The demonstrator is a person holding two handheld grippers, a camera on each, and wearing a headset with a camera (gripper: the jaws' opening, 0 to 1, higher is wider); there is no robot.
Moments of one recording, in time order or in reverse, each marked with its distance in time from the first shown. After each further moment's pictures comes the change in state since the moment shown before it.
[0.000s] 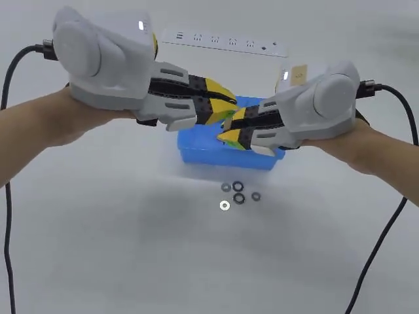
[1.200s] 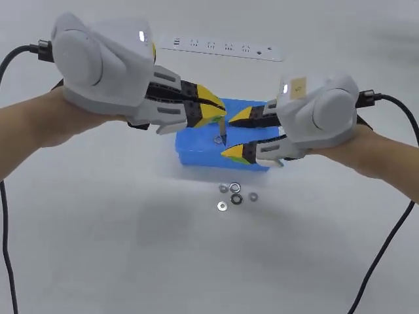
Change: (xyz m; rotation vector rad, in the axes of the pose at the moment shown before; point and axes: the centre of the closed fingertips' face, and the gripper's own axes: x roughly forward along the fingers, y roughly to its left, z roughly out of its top) left arm -0.012 0.002 -0.007 0.104 0.098 0.038; right arm -0.017 0.004 -0.014 -0.069 0.043 -0.057
